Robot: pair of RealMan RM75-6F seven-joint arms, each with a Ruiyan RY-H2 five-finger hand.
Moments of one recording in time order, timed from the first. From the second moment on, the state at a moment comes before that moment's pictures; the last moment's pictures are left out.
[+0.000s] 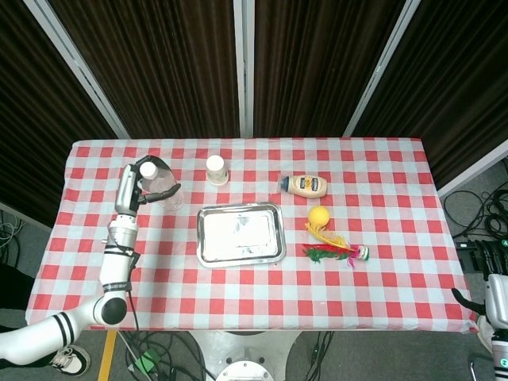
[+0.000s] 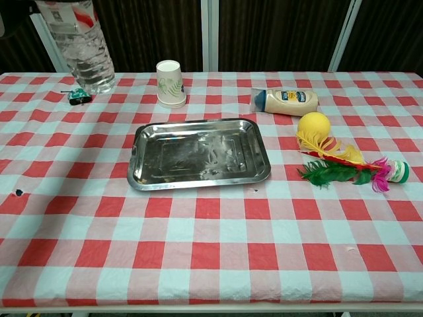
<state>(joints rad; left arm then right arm) -0.58 -1.60 -0.55 -1.50 1.11 1.10 -0.51 0.00 -1.21 0.10 -1.37 -1.38 1.45 0.13</state>
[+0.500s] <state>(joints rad) -0.68 -1.65 -0.54 -1.46 1.09 1.05 -0.48 0.00 -1.21 0.10 -1.37 -1.37 1.44 0.14</state>
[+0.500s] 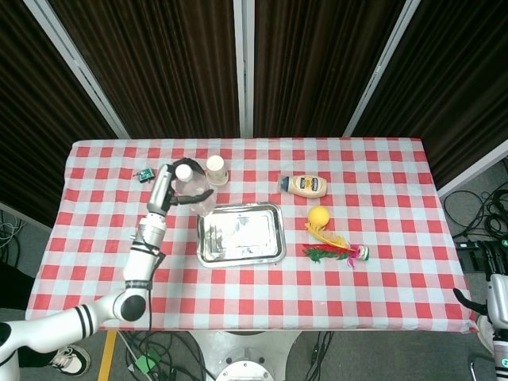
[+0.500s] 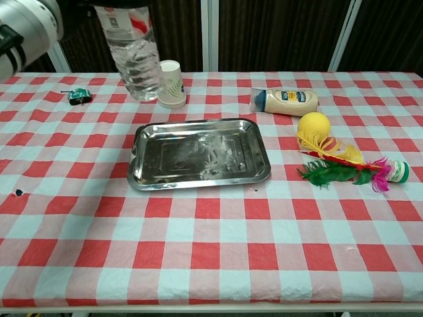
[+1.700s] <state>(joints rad) -0.72 -1.77 -0.47 -1.32 1.11 1.09 -0.52 0.00 -1.21 0.10 -1.37 -1.37 1.44 0.15</state>
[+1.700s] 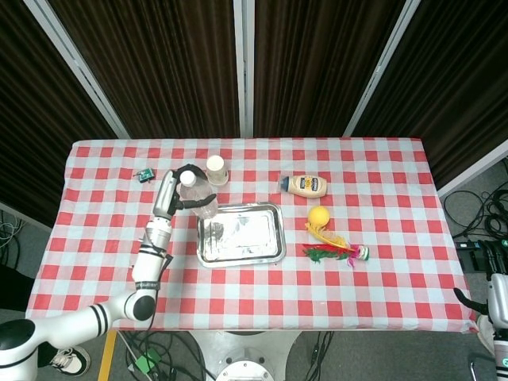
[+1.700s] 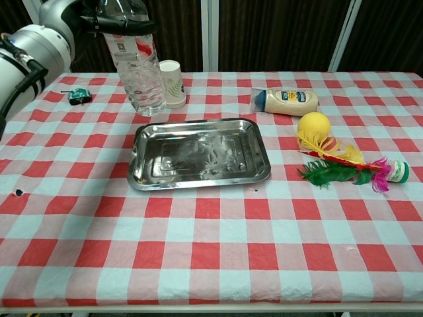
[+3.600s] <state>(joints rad) -0.64 -1.64 -0.49 -1.55 1.20 1.14 -0.51 0.00 -1.20 0.11 -1.38 -1.35 1.41 0.16</state>
